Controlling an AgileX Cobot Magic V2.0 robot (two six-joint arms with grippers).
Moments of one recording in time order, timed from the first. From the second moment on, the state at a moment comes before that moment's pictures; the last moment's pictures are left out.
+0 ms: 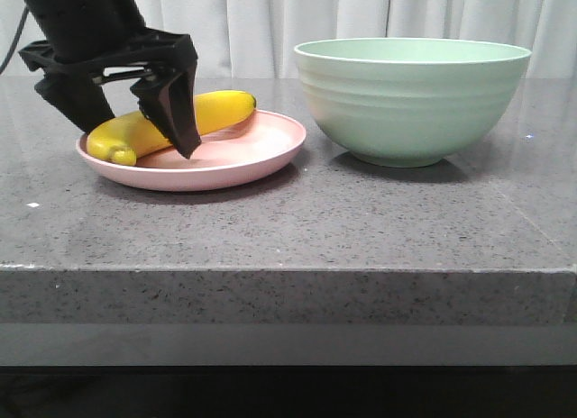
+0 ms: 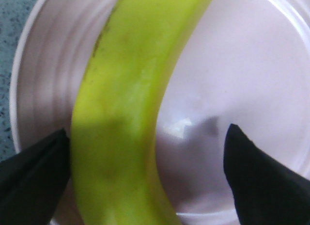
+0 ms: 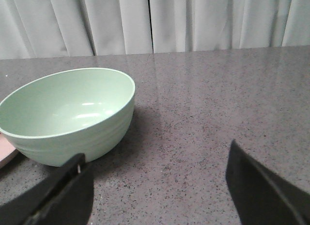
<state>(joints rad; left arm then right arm) -0.41 1.77 -1.42 -0.14 0.91 0.10 0.00 0.29 -0.40 0.20 0.30 -0.06</state>
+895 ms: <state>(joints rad) -0.41 1.78 -1.54 -0.13 0.95 0.09 0.00 0.29 -0.40 0.20 0.30 -0.06</state>
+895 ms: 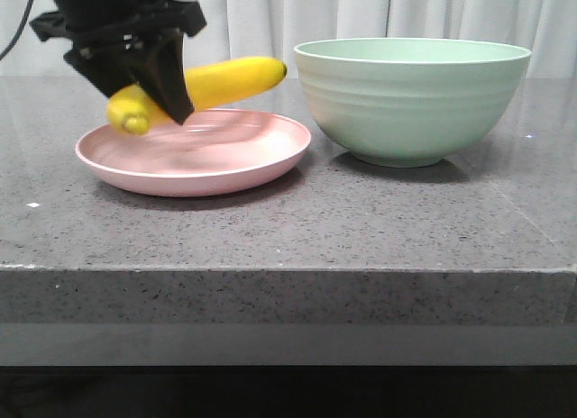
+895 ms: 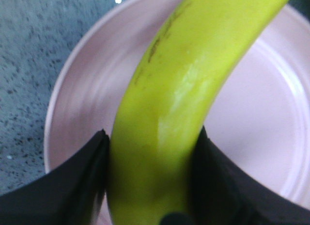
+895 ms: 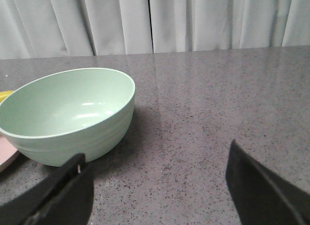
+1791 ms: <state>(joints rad) -0.60 1.29 -1.03 -0.17 0.88 0.09 0.05 0.40 -0.43 0.35 0.41 -0.07</state>
